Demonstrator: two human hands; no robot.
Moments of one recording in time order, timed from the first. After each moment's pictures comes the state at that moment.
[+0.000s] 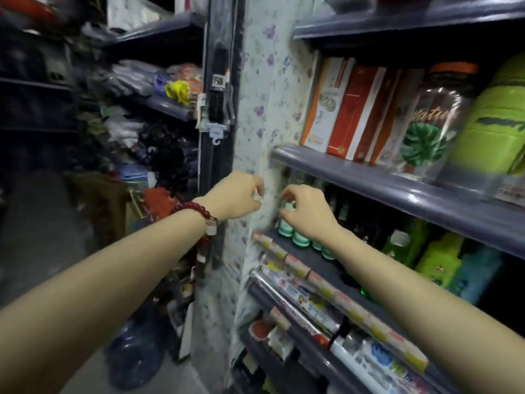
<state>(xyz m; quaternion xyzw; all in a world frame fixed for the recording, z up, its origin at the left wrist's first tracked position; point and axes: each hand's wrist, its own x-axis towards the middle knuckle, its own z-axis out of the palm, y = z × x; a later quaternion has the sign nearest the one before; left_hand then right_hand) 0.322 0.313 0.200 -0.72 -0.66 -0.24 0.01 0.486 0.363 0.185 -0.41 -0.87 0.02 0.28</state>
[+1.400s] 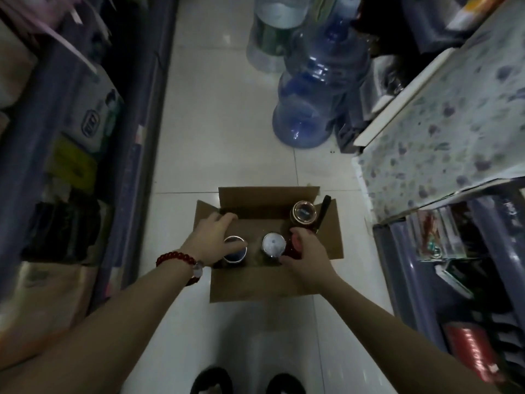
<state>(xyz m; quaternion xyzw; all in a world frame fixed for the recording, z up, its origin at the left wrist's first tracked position) 0.129 0.004 -0.675 -0.28 -0.89 -0.14 -0.35 0.281 0.174 -0.695 -0.32 -0.84 0.41 -0.12</state>
